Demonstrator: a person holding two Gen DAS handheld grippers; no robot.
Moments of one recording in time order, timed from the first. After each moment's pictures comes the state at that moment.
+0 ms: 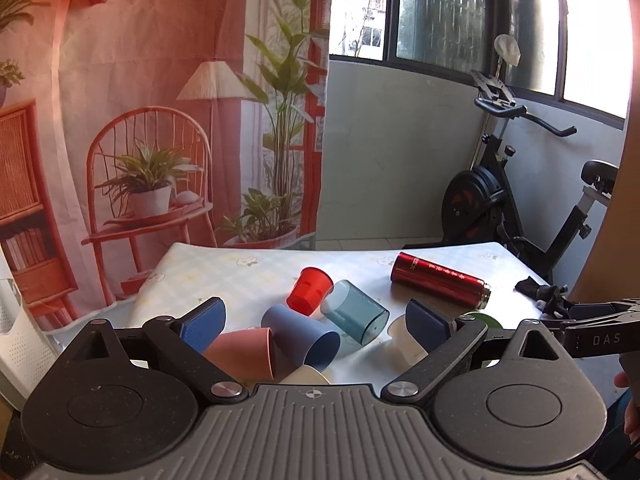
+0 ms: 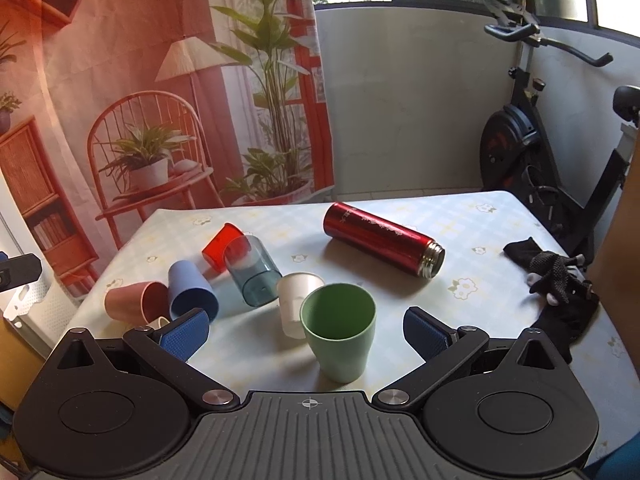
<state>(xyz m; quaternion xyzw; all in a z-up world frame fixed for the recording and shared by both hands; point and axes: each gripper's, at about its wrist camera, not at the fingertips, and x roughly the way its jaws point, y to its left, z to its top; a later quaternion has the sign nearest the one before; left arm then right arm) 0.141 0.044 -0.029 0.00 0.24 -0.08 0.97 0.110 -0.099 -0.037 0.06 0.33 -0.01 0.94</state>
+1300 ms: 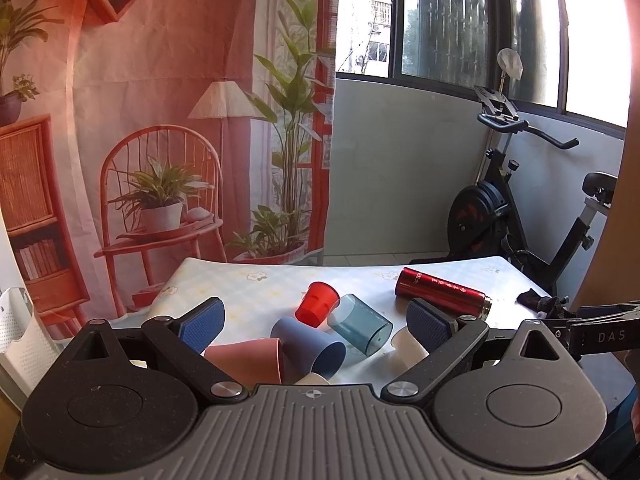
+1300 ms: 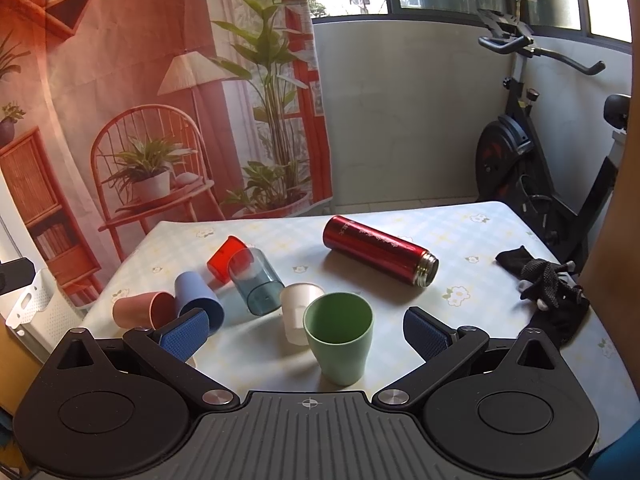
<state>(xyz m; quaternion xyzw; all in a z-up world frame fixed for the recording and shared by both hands) 0.122 0.046 -0.017 0.01 0.22 -0.07 0.97 0.098 -0.098 -0.023 0.07 0.32 -0.02 0.94</state>
